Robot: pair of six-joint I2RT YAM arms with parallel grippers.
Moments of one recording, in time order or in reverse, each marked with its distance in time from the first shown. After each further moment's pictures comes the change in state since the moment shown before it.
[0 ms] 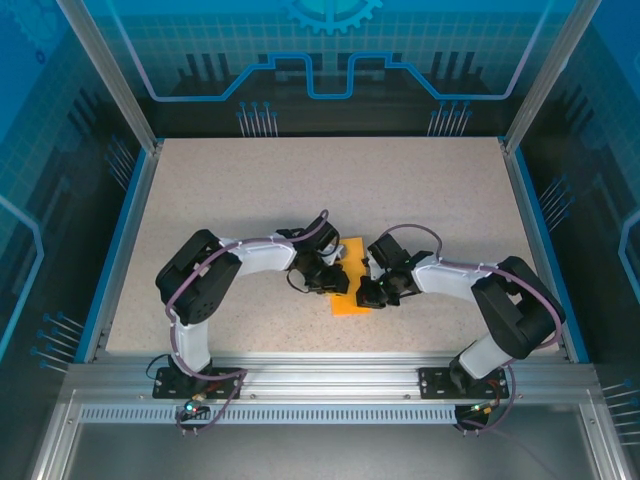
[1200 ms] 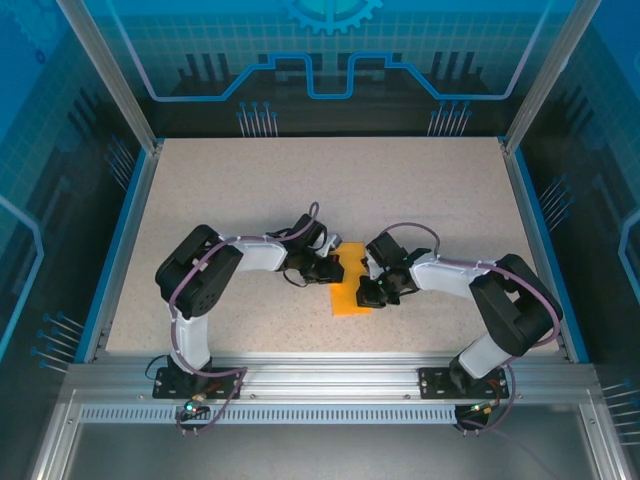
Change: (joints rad) left arm 0.086 0.030 -0.109 0.311 0.046 0.013; right arm 0.000 0.019 0.029 -0.053 0.014 -0.027
